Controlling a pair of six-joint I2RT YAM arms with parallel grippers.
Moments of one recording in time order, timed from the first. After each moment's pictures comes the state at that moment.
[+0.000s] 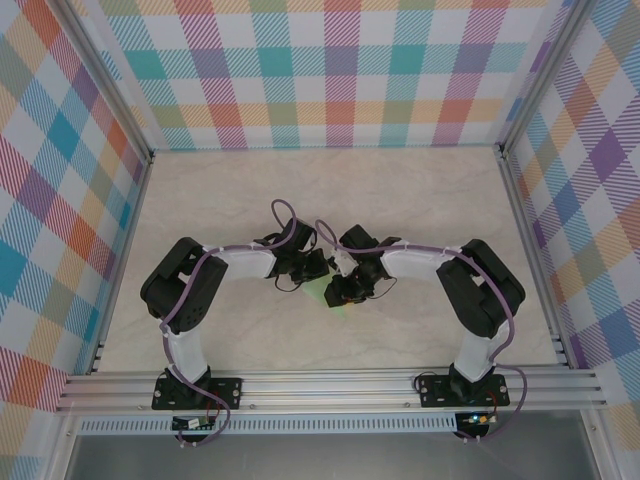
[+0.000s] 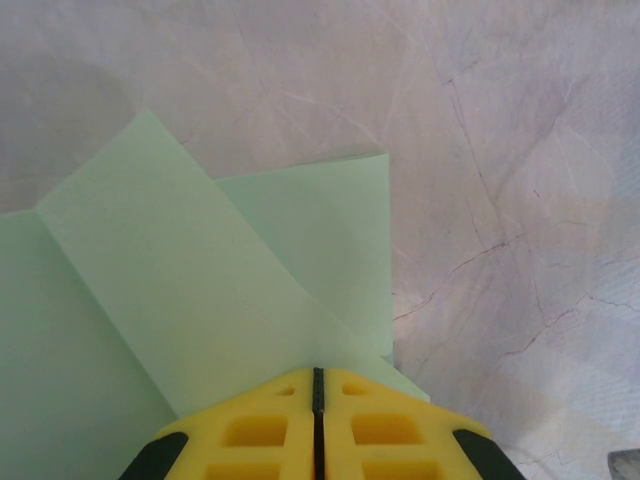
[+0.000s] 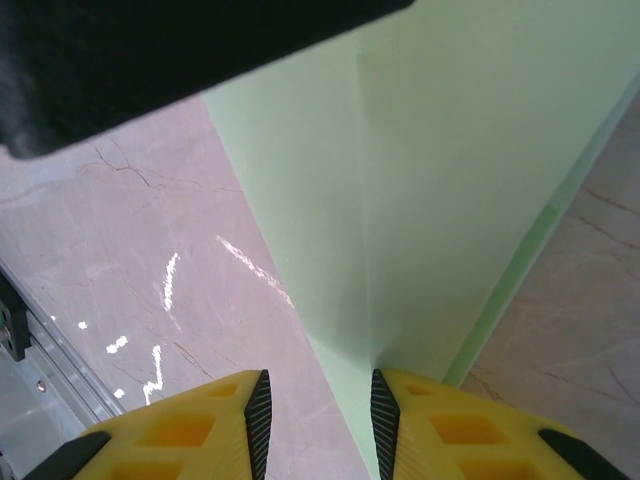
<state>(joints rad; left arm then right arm) -0.62 1.85 0.98 -0.12 0.29 -0.83 0.71 1.79 1.00 -0.50 -0.55 0.37</state>
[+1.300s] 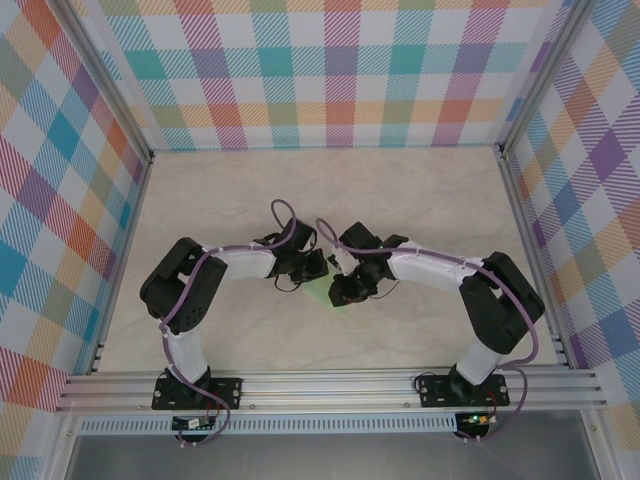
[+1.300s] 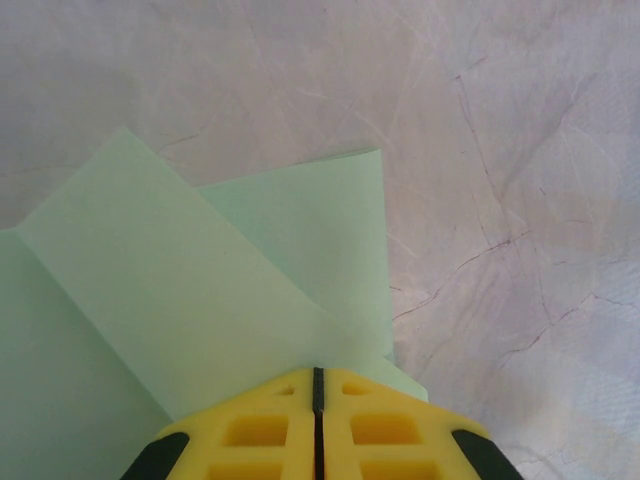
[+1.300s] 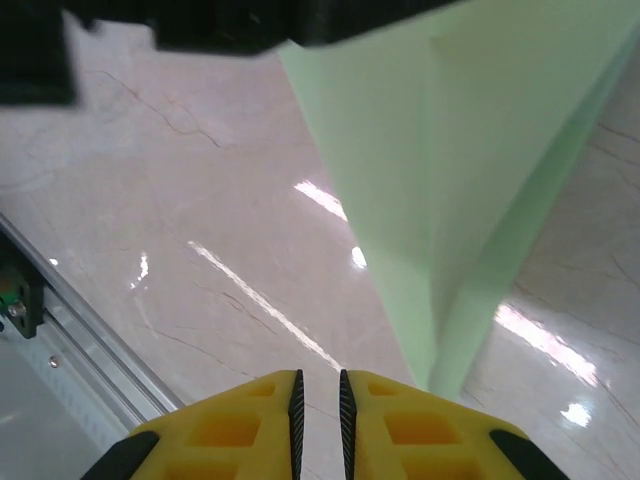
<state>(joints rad) -0.62 1.85 0.99 -0.13 0.29 -0.83 0.76 1.68 1.04 -0.62 -0.48 0.38</state>
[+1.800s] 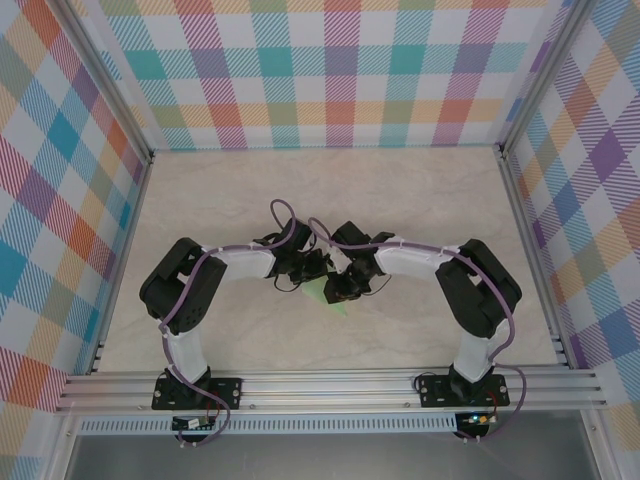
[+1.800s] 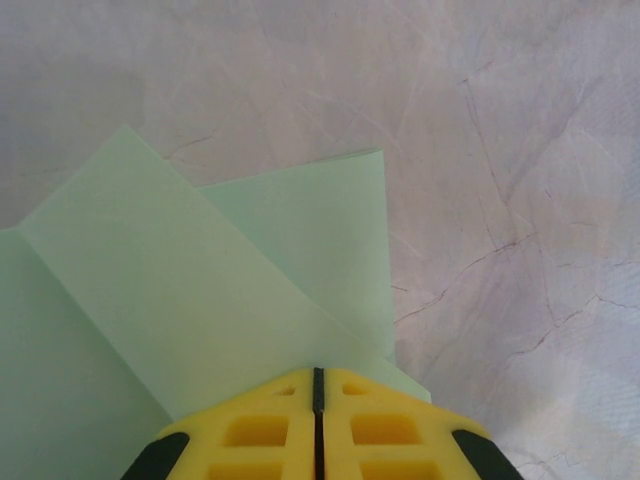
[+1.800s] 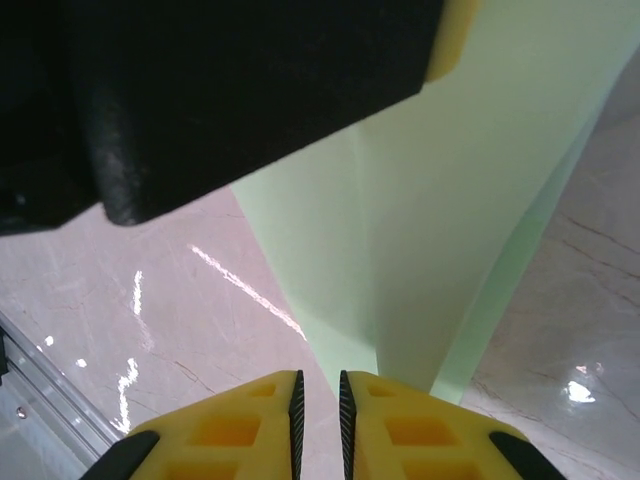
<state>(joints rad) -0.62 1.85 0.98 -0.14 0.28 -0.83 0.75 1.80 1.08 -0.59 -0.45 0.40</state>
